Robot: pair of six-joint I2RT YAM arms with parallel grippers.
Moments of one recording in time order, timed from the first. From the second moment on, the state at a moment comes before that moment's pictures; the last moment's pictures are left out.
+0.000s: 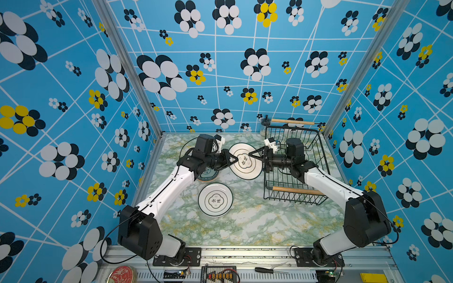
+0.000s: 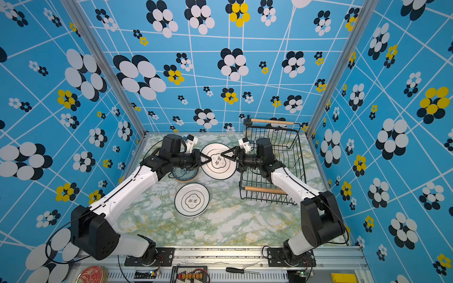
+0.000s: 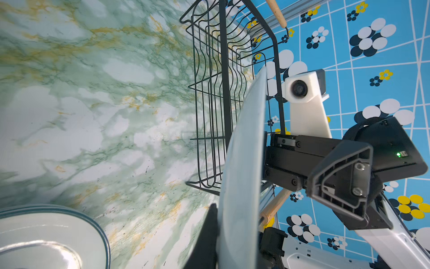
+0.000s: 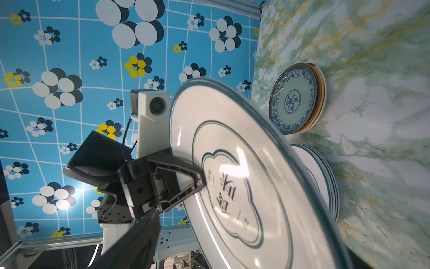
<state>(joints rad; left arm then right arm) -0.41 1.42 1.24 -0.43 0.59 -0.78 0.38 1.54 1.09 0.07 -0.89 1.03</state>
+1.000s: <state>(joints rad) -0.18 1.05 1.14 -1.12 0.23 -0.62 0.38 1.41 1.45 -1.06 0.33 0.44</state>
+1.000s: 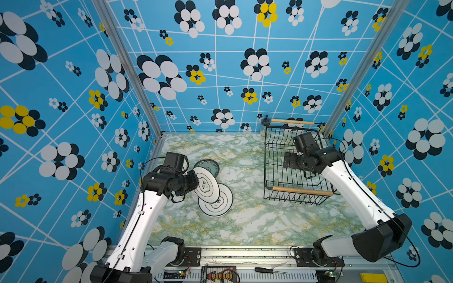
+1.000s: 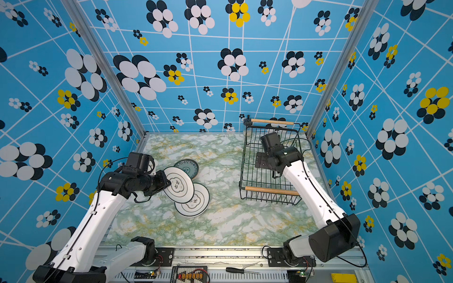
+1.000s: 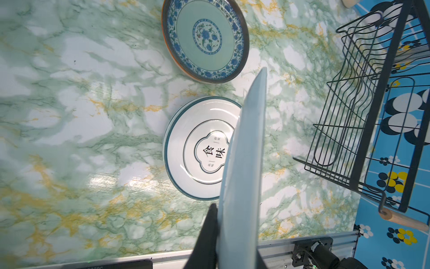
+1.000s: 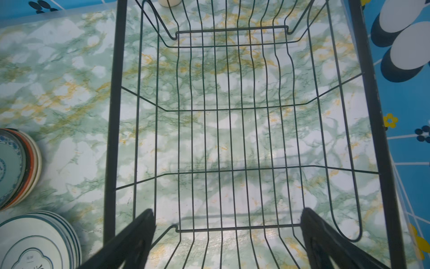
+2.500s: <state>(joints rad) -0.21 0.99 0.70 -0.86 0.26 -0.74 0.38 1.45 1.41 -1.02 0.18 0.37</state>
